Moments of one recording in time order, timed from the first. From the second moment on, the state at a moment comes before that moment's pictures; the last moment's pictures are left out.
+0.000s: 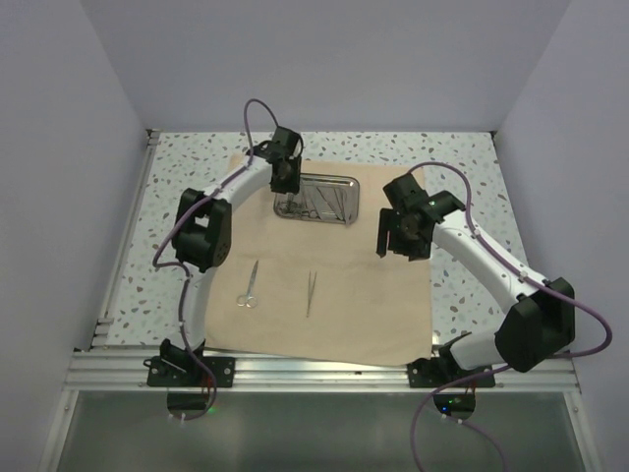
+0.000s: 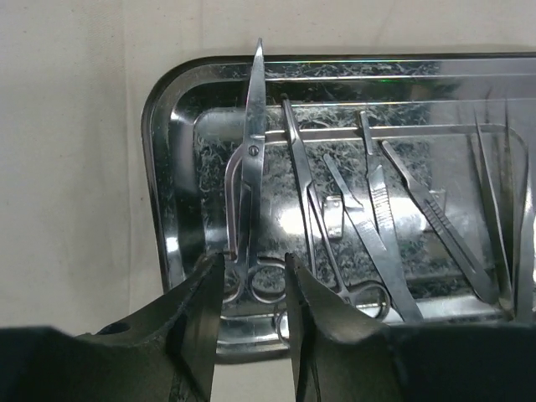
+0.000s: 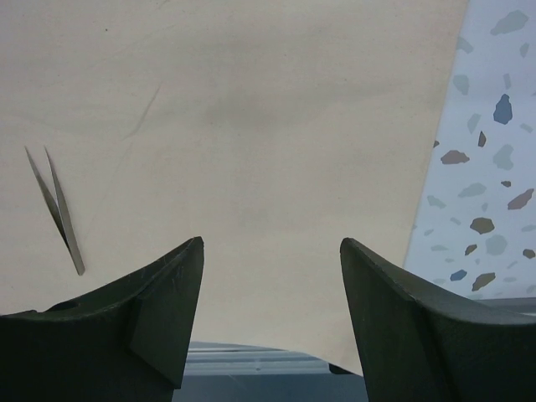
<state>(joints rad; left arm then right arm) -0.41 2.24 1.90 -0.64 -0.06 -0.32 0.48 1.41 1.21 -1.04 0.16 0.59</state>
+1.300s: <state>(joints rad) -0.41 2.47 2.23 -0.68 -0.11 -0.31 0.47 1.43 1.23 -1.07 0.22 0.59</state>
